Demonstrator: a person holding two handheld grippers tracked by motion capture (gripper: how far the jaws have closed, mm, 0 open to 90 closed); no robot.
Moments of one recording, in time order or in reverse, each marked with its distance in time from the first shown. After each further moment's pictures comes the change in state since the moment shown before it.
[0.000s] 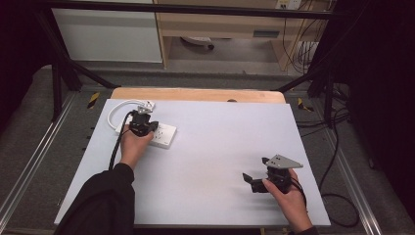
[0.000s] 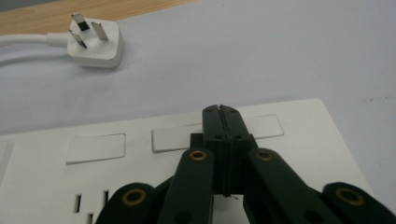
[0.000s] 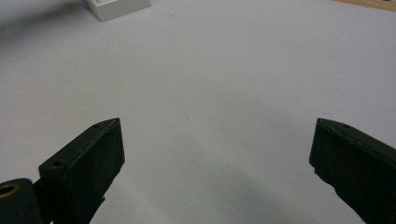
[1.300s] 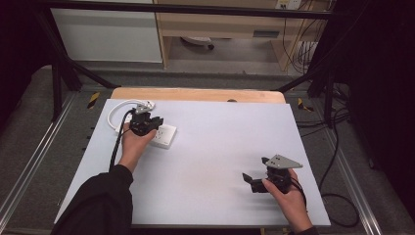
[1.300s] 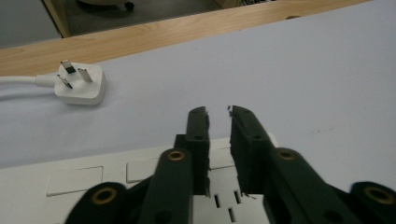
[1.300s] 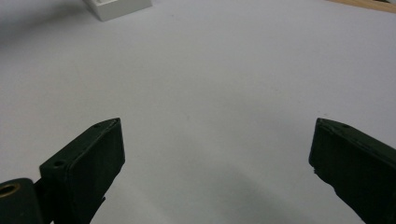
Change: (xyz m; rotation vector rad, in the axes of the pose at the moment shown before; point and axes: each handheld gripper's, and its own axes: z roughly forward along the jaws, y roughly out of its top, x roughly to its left) left arm -0.008 0.007 -0.018 -0.132 -0.071 -0.029; right arm 0.000 0.001 0.000 -0.001 -0.001 -0.006
